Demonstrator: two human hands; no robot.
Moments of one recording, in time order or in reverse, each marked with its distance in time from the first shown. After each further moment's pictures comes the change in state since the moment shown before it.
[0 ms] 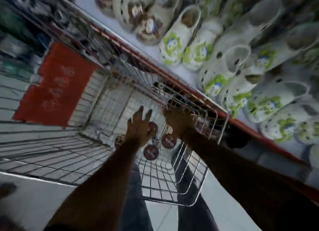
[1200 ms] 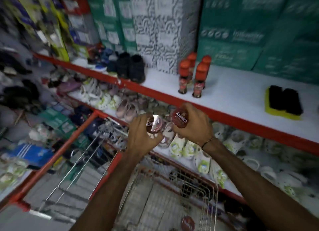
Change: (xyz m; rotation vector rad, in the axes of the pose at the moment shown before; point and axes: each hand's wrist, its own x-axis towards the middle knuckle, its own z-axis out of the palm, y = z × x) left_hand -0.100 0.112 -0.389 -0.224 0.986 0.402; right_hand -0.226 -0.029 -0.365 0.439 1.278 -0.033
